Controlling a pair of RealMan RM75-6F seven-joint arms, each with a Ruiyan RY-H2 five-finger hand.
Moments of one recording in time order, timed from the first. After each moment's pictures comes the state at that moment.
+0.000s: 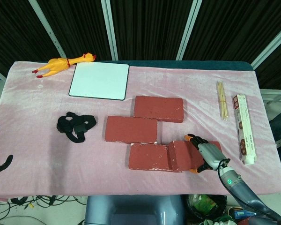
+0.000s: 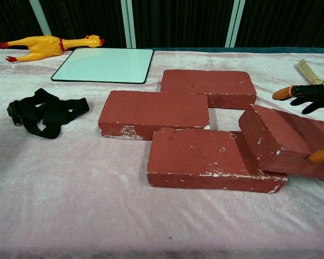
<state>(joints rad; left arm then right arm) -0.03 -1.14 -0.11 -1.70 1.42 1.58 0.14 0.52 -1.09 0.07 -1.89 -1.19 0.86 0.05</state>
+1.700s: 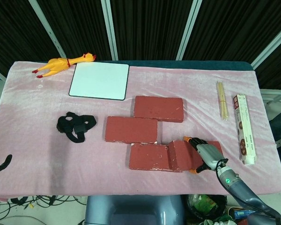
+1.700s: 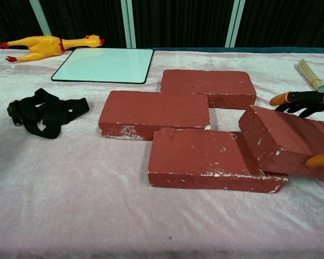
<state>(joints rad) -0.03 -1.14 -0.11 -1.70 1.42 1.59 0.15 0.55 -1.10 0.06 -1.86 -1.17 0.81 0.05</state>
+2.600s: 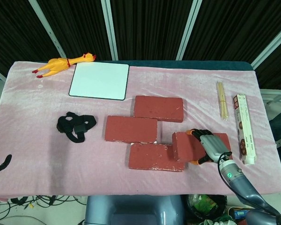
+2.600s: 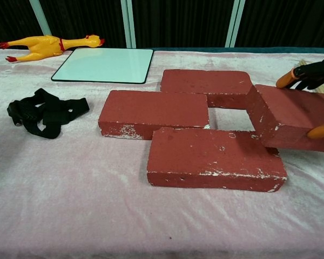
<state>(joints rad) -0.03 -1.14 -0.11 -1.71 1.41 1.60 0.15 0.57 -1.07 0.11 -1.91 -1.07 0.93 -0.11</state>
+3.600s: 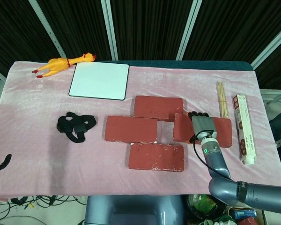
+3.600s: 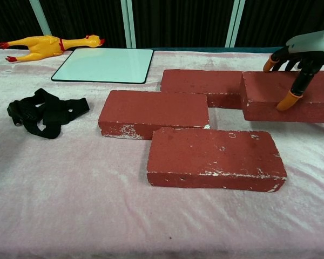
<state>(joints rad) -0.03 -1.14 -0.12 -1.71 1.40 1.59 0.14 0.92 -1.27 0.23 -1.85 -0.27 1.13 -0.69</state>
